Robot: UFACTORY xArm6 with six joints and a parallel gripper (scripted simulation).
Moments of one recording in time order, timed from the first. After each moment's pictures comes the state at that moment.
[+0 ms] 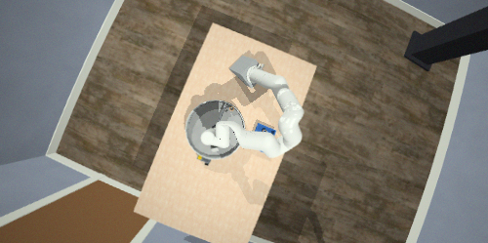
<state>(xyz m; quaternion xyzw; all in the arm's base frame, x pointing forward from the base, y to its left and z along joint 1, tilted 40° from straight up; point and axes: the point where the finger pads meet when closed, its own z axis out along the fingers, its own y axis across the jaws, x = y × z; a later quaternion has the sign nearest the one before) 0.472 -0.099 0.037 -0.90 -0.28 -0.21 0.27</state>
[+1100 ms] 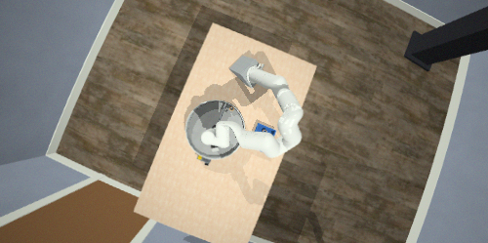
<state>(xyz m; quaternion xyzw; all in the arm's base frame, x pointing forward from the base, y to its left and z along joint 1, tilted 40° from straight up) 0.474 -0.096 0.033 -0.90 -0.28 -0.21 0.27</state>
